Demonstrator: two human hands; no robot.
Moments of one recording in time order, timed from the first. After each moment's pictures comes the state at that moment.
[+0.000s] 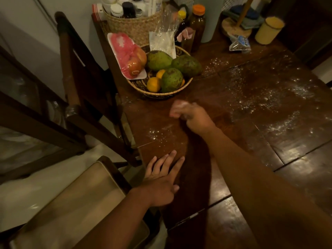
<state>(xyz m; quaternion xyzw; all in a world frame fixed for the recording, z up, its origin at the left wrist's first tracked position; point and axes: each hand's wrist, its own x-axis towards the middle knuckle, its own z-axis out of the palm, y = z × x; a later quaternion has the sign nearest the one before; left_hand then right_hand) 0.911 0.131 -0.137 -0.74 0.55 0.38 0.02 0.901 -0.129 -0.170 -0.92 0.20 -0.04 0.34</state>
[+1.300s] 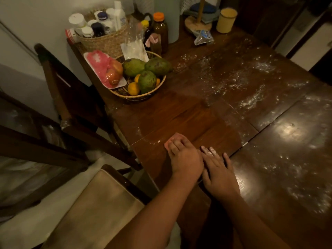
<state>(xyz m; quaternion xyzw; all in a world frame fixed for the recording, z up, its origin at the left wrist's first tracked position) 0.819 0.057 -0.116 -0.87 0.42 0.26 -0.04 0.682 0.038 -0.161 -0.88 0.42 -0.02 0.21</state>
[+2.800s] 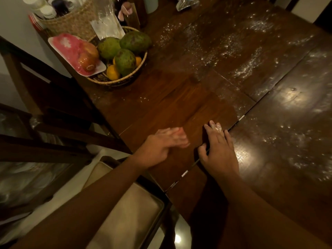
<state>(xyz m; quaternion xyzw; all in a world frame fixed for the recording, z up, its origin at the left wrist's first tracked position) 0.914 0.100 -0.154 -0.58 0.74 0.27 -0.20 0.685 0.038 -0.158 -0.82 0.52 -0.08 0.23</state>
